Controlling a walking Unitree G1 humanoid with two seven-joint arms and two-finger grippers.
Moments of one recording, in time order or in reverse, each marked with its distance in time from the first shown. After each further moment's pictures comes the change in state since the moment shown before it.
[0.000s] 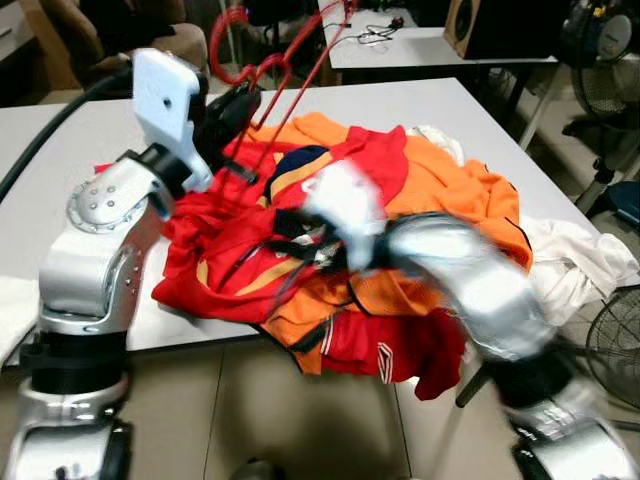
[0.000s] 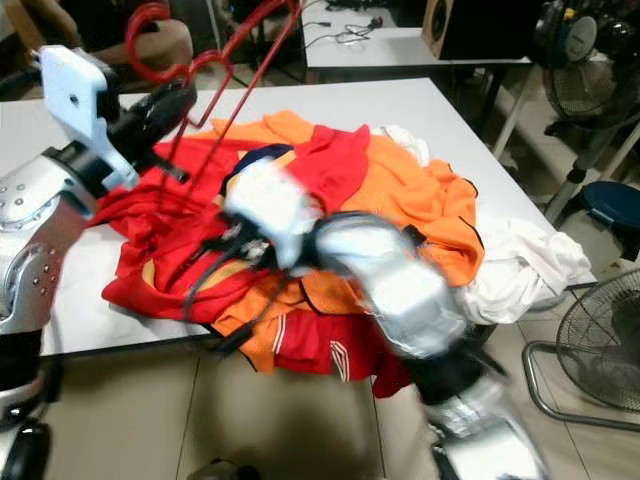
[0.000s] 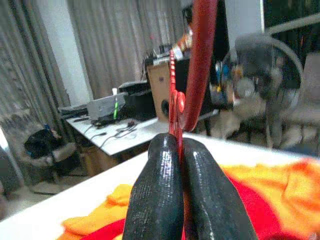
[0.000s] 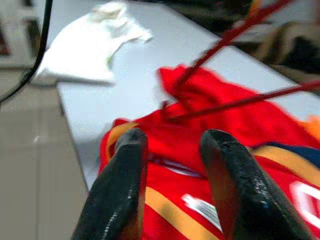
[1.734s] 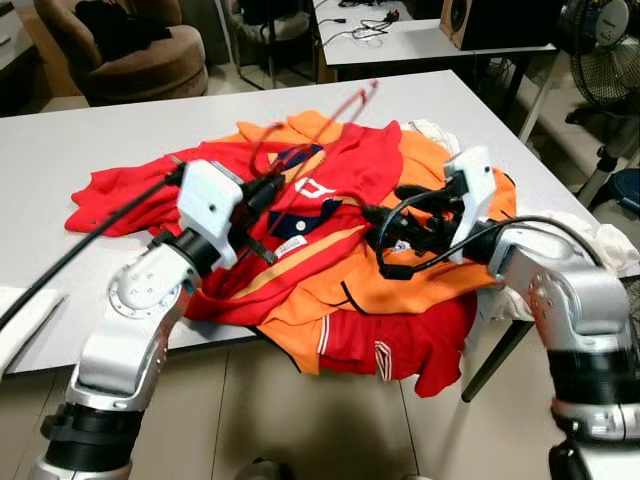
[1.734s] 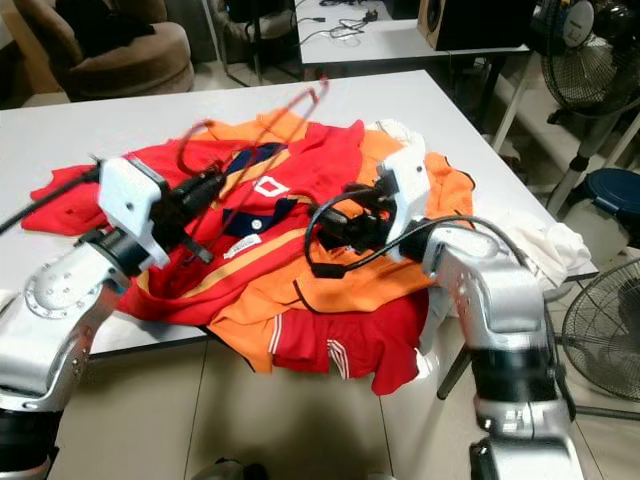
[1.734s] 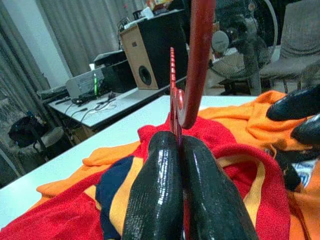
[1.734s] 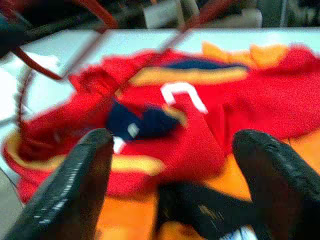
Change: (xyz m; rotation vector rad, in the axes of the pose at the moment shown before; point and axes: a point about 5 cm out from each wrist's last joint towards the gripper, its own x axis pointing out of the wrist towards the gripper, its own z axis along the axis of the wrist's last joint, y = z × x) left arm -0.037 -0.041 -0.063 0.121 0.107 -0.095; right arm -0.063 -0.060 -0.067 0.414 0.029 -0.328
